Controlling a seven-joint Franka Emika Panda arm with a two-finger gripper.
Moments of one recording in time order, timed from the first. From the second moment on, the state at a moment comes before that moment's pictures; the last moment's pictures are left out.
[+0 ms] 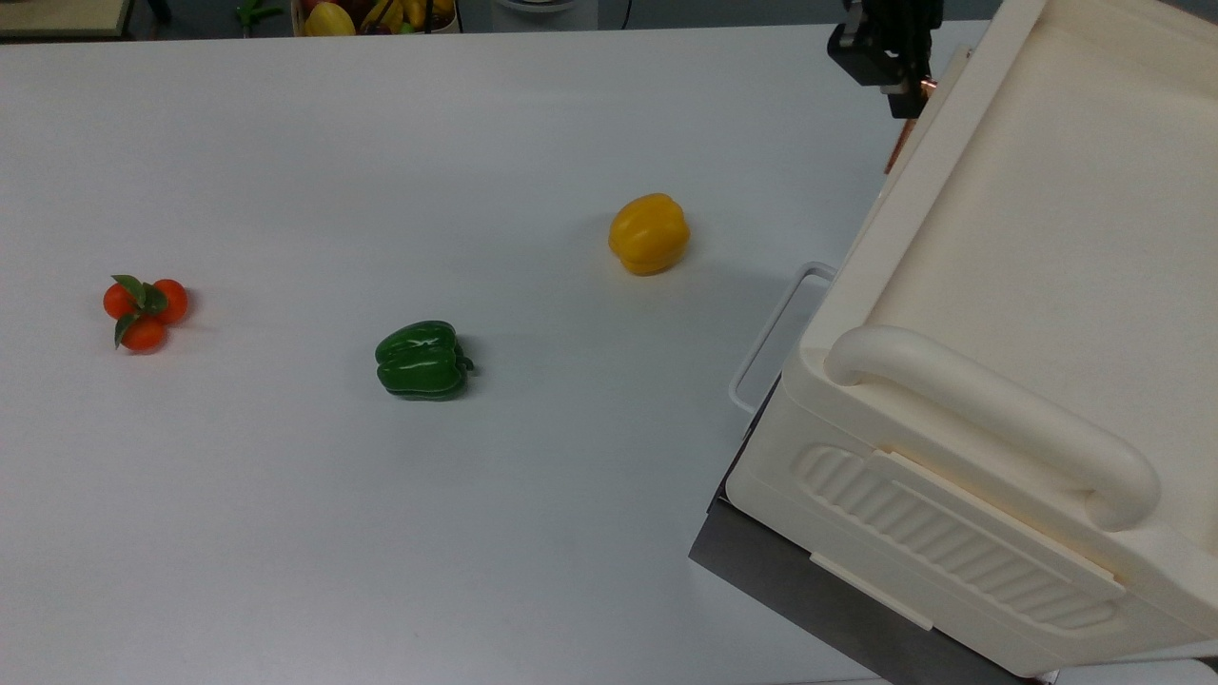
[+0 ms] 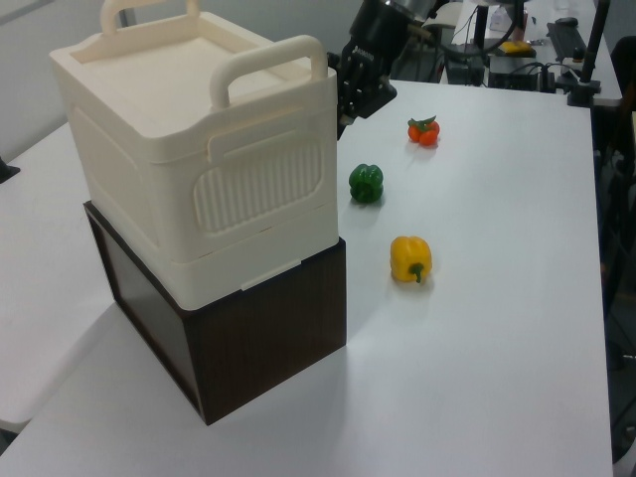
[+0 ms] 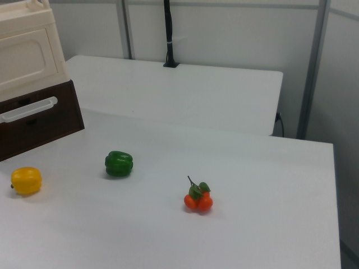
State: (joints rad) arm 0.15 0.16 0.32 -1.53 0.25 2.18 -0.70
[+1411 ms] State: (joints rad) arm -0.18 0.09 0.32 -1.54 0.26 1.88 -0.73
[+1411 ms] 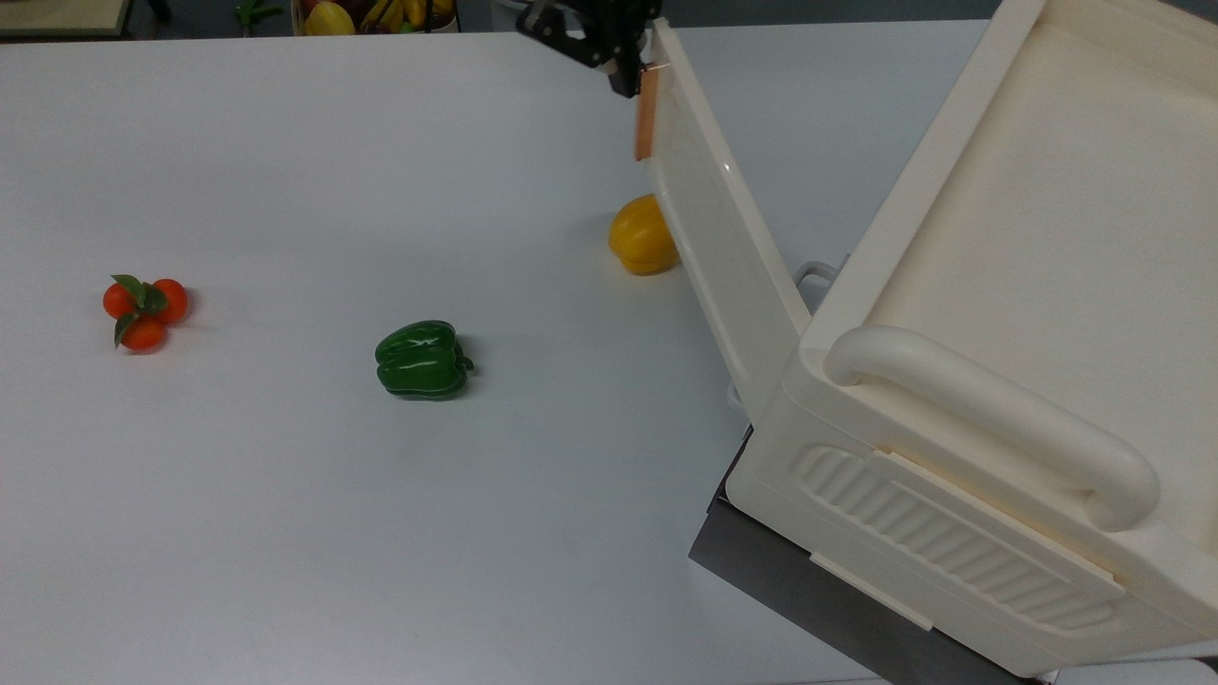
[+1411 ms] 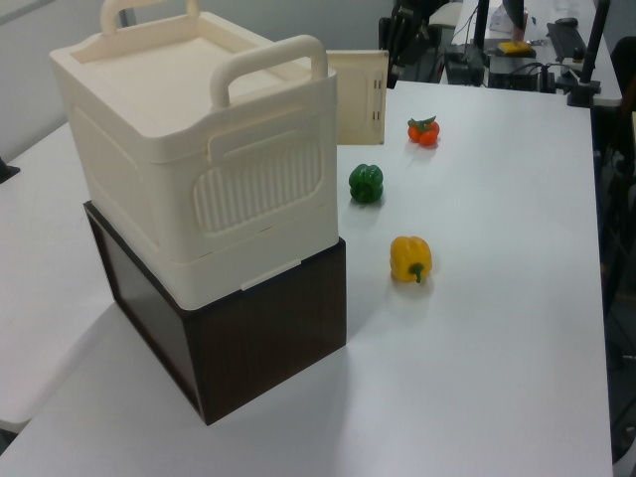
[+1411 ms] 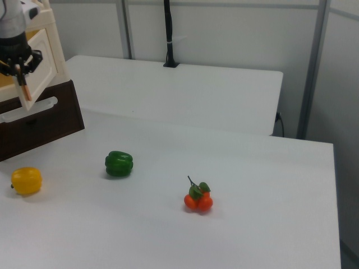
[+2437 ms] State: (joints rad) arm -0.21 0.14 0.14 -1.55 0.26 2.11 -0.74
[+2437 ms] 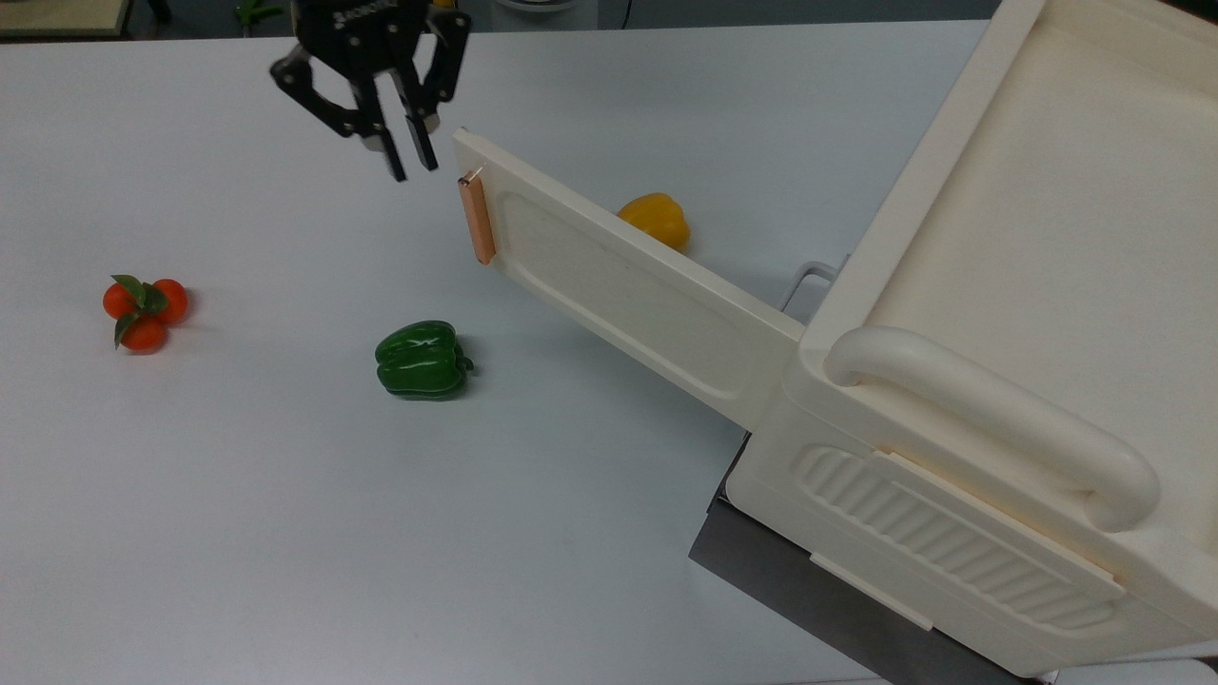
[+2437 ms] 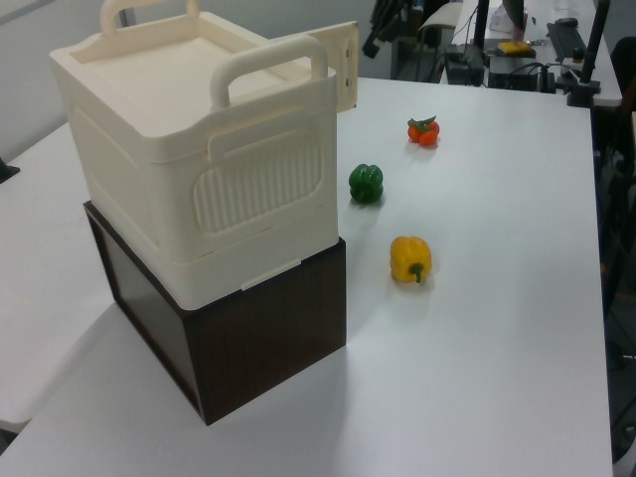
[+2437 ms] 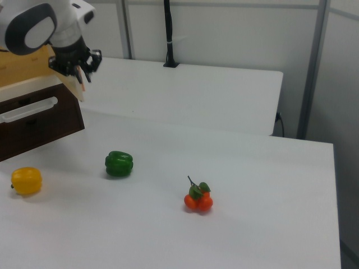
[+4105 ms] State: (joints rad) arm 0.09 -0.08 -0.04 -1.59 0.13 1.64 0.05
